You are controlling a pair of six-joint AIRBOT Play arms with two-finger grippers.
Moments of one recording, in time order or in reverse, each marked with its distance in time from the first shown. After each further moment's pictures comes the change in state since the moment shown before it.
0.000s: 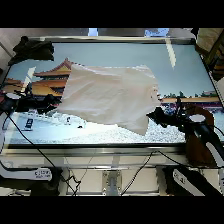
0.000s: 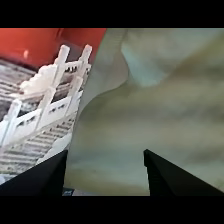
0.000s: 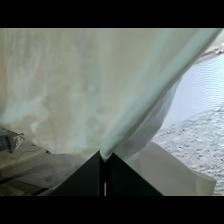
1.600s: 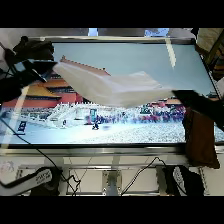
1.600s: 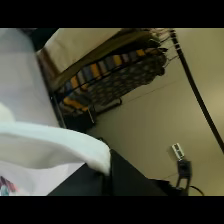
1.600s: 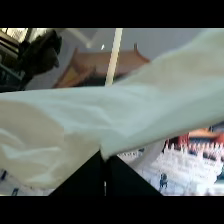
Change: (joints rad) left arm -0.037 0.347 0.087 -0.955 -0.365 0.371; right arm -0.336 0.483 0.368 -0.022 0.283 -0.034
